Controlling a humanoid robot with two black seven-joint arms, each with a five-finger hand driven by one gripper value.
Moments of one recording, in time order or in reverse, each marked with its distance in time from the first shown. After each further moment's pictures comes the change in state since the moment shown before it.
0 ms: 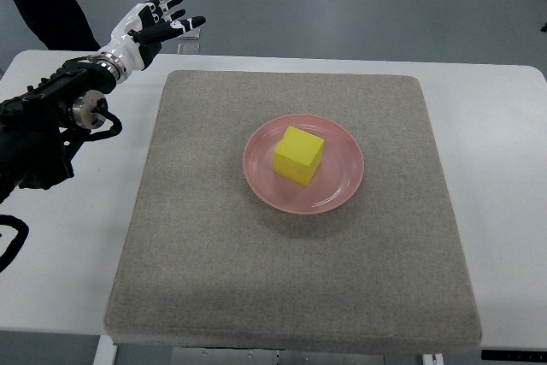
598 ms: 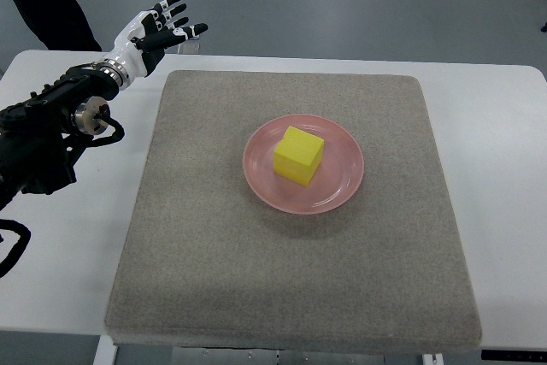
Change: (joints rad) left arm 0.011 -0.007 -0.001 -0.003 -0.005 -0.008 0.001; right arm 0.000 0.000 -0.001 0.000 0.000 0.000 0.000
